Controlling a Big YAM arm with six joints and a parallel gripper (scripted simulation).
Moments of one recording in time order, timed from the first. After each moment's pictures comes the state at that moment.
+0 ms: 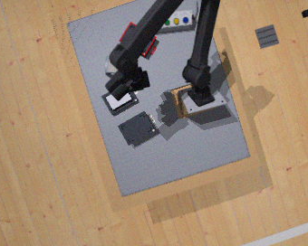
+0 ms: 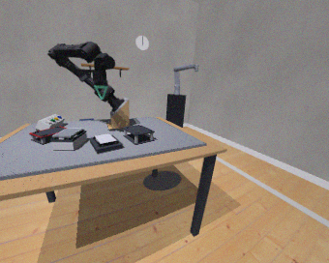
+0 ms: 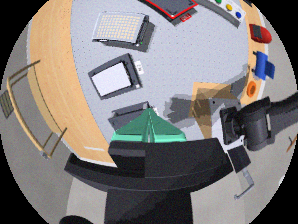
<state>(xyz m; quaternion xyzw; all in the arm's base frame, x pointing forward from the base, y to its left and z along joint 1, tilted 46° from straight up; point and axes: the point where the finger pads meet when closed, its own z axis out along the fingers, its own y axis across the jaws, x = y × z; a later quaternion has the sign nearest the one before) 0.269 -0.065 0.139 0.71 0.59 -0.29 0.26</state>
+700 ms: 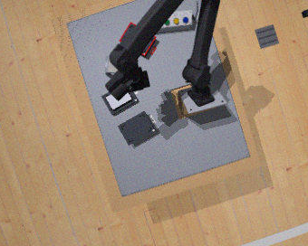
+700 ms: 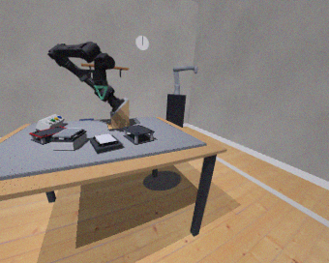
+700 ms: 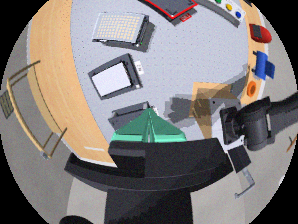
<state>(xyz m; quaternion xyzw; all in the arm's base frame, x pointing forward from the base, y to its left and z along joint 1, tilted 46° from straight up) 0.269 -0.065 0.139 0.71 0.59 -0.29 0.26</state>
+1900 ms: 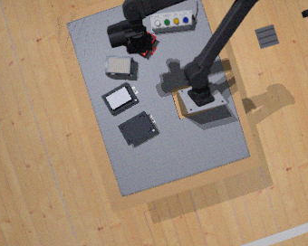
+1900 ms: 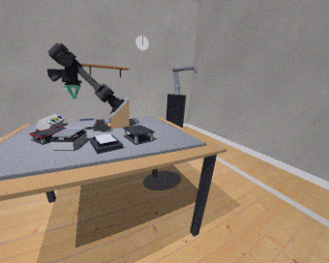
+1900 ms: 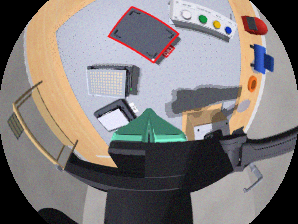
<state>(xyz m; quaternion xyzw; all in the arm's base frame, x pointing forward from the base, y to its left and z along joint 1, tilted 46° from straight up) 0.203 -0.158 0.242 0.75 0.54 -0.27 0.28</state>
